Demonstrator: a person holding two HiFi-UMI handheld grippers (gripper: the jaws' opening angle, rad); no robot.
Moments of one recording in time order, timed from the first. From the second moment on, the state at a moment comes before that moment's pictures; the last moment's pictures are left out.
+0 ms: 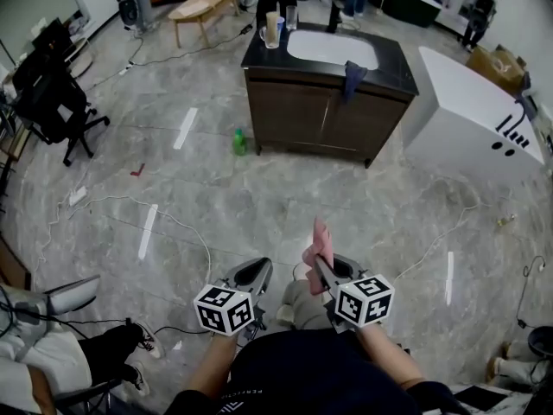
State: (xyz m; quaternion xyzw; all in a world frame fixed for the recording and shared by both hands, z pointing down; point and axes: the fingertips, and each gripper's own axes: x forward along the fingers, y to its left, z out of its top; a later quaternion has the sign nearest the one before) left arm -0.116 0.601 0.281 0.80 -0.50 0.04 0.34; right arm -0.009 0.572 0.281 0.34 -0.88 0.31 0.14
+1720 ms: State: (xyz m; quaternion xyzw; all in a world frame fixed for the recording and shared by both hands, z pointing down) left arm -0.128 0.323 0.290 0.79 -0.51 0.08 0.33; right arm -0.009 0.301 0.306 0.31 -0.88 0.33 0.15
